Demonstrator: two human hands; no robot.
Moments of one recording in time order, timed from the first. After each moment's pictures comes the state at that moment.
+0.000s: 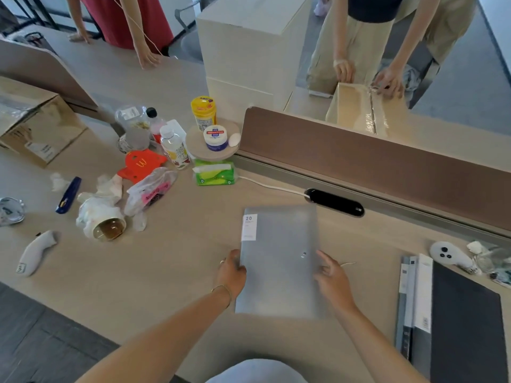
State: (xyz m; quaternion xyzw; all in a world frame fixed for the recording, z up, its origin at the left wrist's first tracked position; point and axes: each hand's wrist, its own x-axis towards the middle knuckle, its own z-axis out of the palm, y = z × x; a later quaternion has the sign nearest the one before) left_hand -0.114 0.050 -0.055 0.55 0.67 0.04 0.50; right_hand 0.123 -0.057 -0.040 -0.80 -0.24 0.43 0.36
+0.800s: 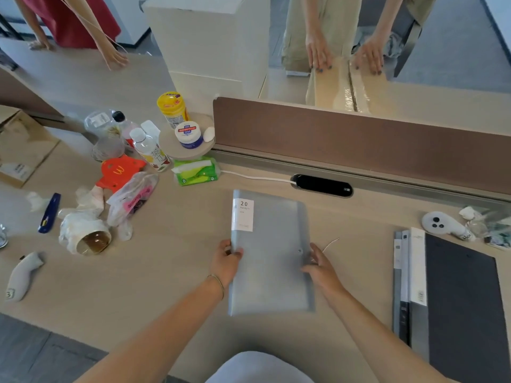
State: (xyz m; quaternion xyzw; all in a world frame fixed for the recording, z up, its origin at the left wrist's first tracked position) left_hand -0.085 0.063 -0.038 0.41 0.67 0.17 0.60; right_hand 0.127 -0.056 -0.063 -0.75 -0.12 0.52 0.38
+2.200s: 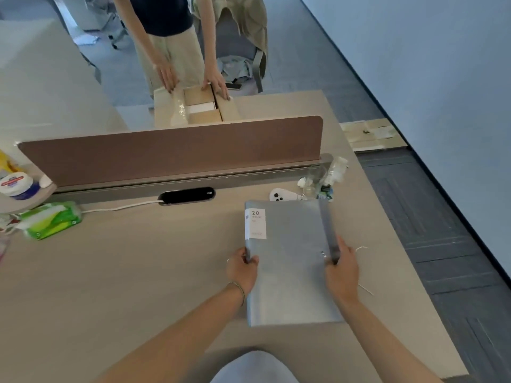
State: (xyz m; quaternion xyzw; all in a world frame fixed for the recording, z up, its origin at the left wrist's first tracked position) left_hand 0.217 -0.173 -0.023 0.62 0.54 0.07 0.56; right_hand 0.365 -0.348 -0.012 -0.90 -0.10 0.12 0.41
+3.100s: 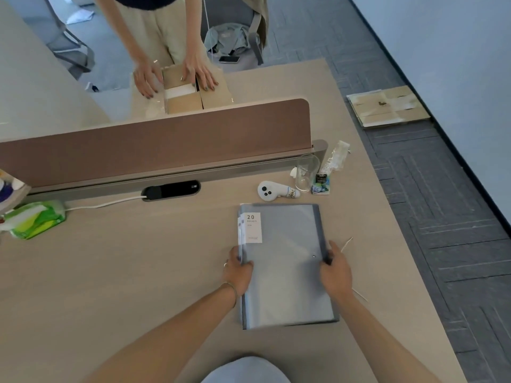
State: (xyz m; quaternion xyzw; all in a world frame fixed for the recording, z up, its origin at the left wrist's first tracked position) left_hand 0.267 -0.185 -0.054 0.61 0.60 -0.03 0.52; right_hand 0.423 -0.361 -0.059 -0.86 -0.04 0.29 0.41
